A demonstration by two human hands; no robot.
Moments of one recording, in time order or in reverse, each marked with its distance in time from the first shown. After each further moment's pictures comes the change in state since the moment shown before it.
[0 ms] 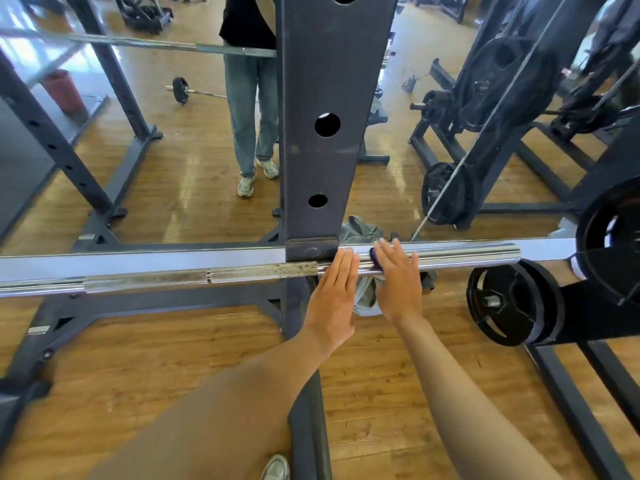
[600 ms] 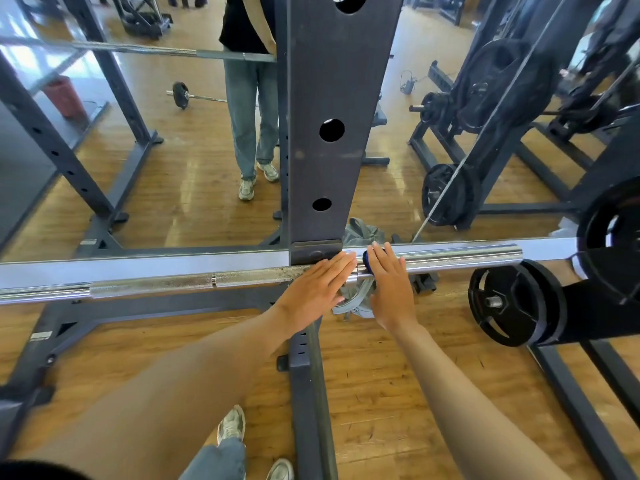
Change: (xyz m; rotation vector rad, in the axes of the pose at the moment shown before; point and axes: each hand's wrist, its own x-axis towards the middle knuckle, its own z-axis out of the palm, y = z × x) left_hand 0.011 -0.074 -0.002 0.153 0.065 0.370; right_hand -0.008 -0.014 0.010 0.079 -0.021 -0.048
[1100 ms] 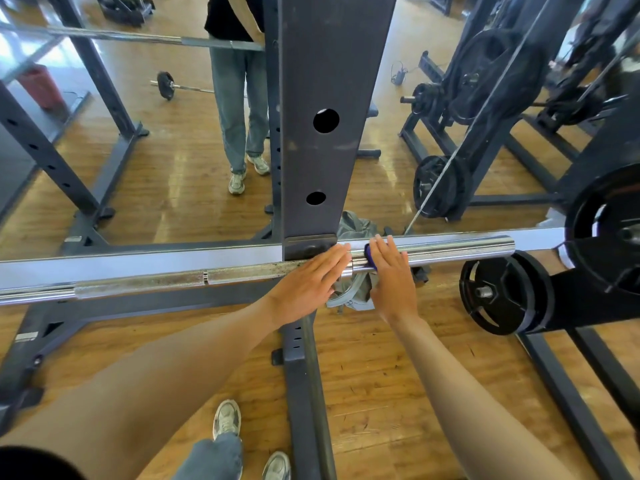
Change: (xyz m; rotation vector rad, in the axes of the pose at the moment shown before) left_hand 0.000 -0.010 -0.003 0.136 0.084 0.113; right_hand -0.002 0.010 -0.004 -0.015 0.029 0.024
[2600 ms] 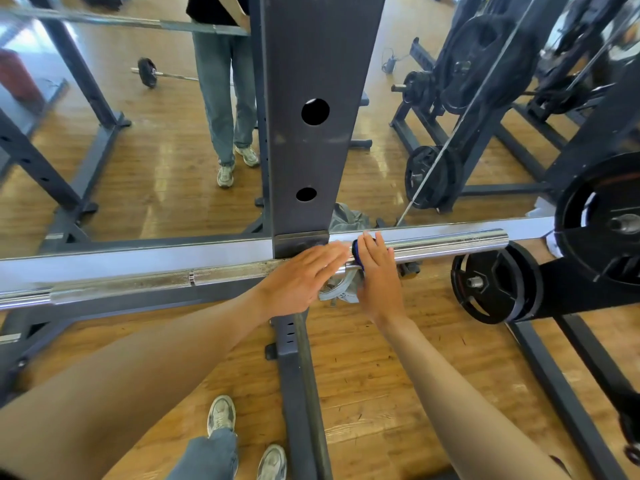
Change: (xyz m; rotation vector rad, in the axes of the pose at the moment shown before) left_hand 0.007 -0.010 -0.009 -0.072 0.012 0.116; right_hand -0.003 -0.011 0.008 0.097 0.021 -0.001
